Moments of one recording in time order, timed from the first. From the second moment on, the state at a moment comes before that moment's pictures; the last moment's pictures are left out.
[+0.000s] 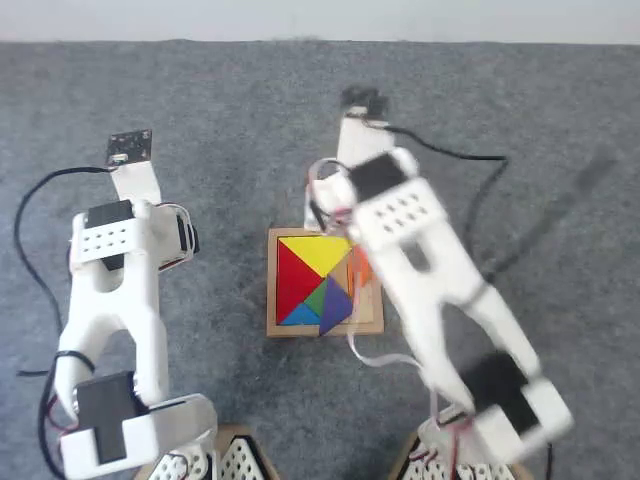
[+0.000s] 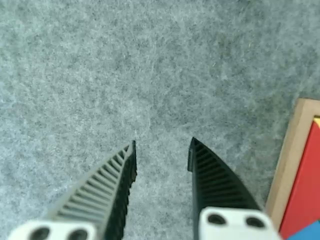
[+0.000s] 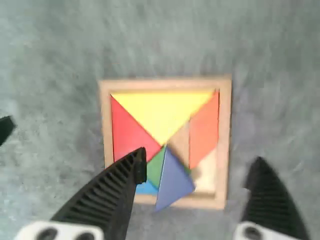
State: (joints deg) left arm -20.7 -8.6 35.4 62.6 2.6; right arm -32.9 -5.9 3.1 77.2 -27.3
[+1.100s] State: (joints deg) left arm -20.7 -8.6 35.4 62.6 2.6; right arm -39.9 -6.8 39.9 44.0 5.2
